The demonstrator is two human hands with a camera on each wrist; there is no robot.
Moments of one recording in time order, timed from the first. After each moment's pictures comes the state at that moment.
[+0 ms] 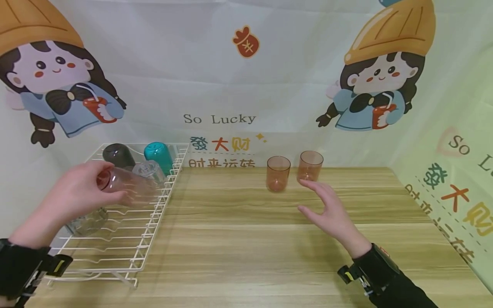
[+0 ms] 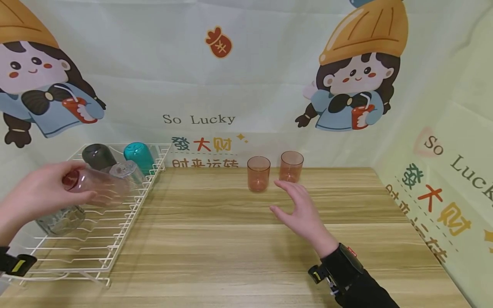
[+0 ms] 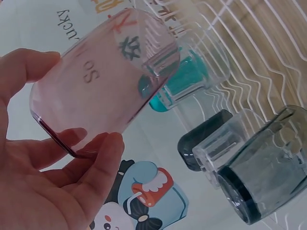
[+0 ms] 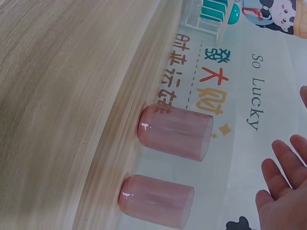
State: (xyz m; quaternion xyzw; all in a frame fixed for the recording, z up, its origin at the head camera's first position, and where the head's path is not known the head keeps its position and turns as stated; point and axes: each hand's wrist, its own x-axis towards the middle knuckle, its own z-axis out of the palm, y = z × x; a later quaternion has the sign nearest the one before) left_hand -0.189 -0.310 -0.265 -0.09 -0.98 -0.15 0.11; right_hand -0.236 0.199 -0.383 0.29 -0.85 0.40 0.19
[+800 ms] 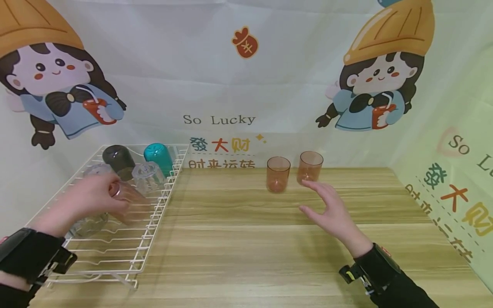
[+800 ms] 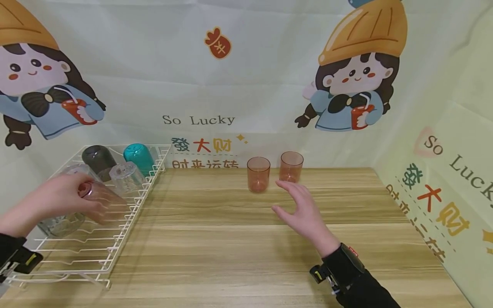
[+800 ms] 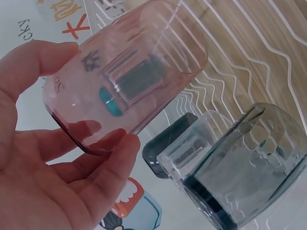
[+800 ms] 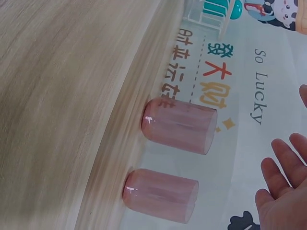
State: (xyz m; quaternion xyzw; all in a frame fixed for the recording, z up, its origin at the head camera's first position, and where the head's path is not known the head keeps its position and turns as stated) left_hand -0.213 -0.319 -0.287 -0.08 -0.99 -0.12 0.01; right_hand -0.238 0.204 -0.384 0.28 -0.85 0.40 0.18
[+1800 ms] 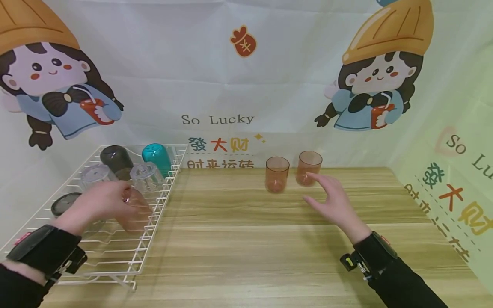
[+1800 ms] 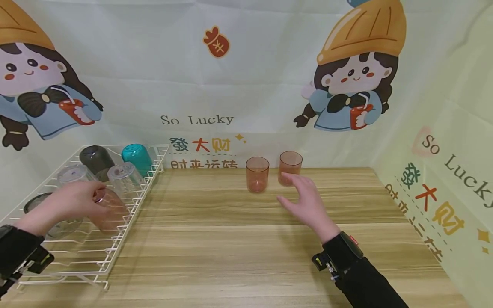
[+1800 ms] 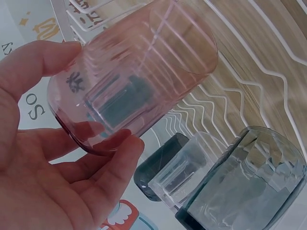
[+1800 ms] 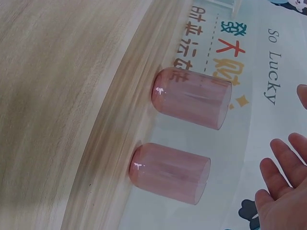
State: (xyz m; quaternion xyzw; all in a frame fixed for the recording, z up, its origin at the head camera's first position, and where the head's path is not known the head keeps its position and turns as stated) left_hand -0.220 -0.304 -0.303 -0.06 -0.99 -0.13 -0.06; right_hand -0.262 0.215 -0.380 0.23 -0.89 0.35 0.17
